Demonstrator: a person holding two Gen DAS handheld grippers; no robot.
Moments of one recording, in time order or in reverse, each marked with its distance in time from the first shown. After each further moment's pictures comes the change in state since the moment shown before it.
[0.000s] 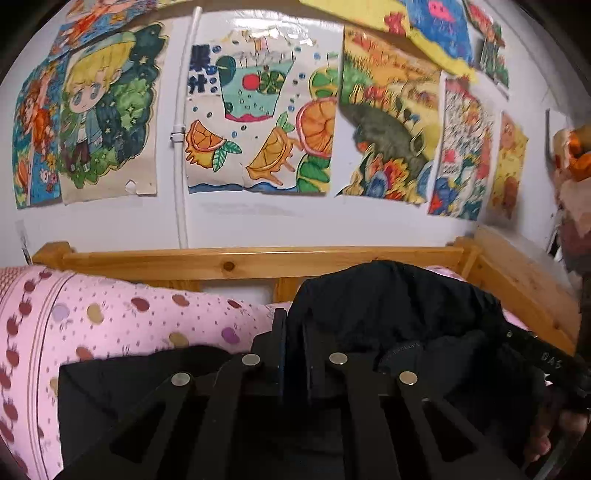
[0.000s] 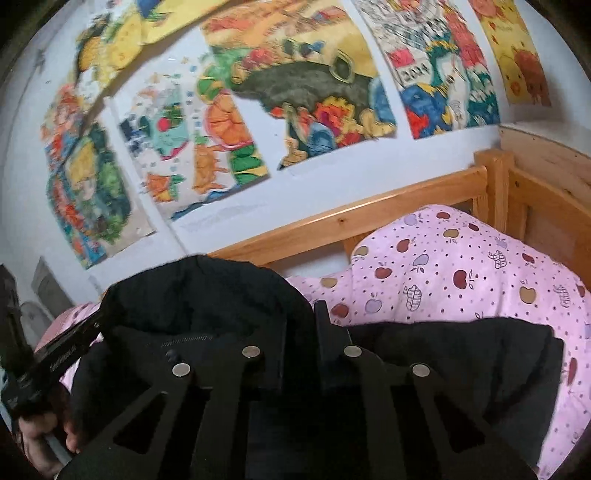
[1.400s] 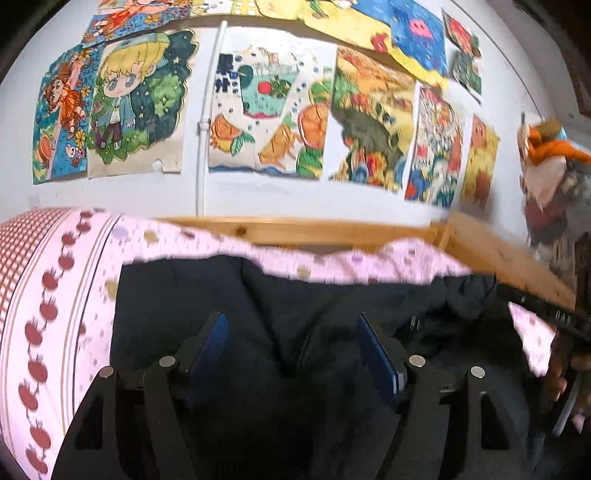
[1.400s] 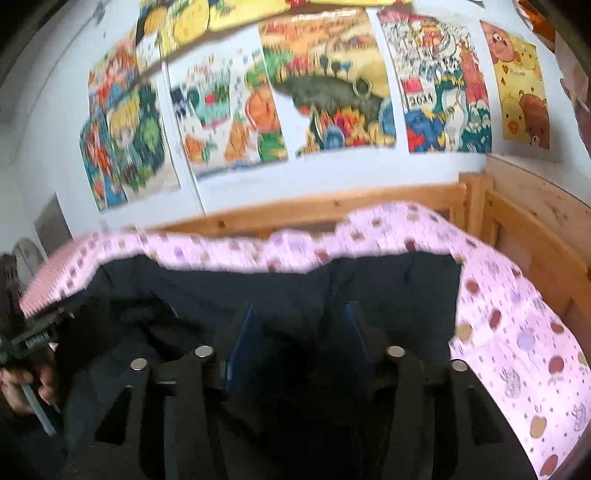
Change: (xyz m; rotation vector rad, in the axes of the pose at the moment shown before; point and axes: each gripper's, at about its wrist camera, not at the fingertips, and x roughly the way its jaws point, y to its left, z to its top) left arm -0.077 0.037 -0.061 -0.010 -0.023 -0.051; right arm -0.082 0.001 -0.034 -0.139 0.001 -0.019
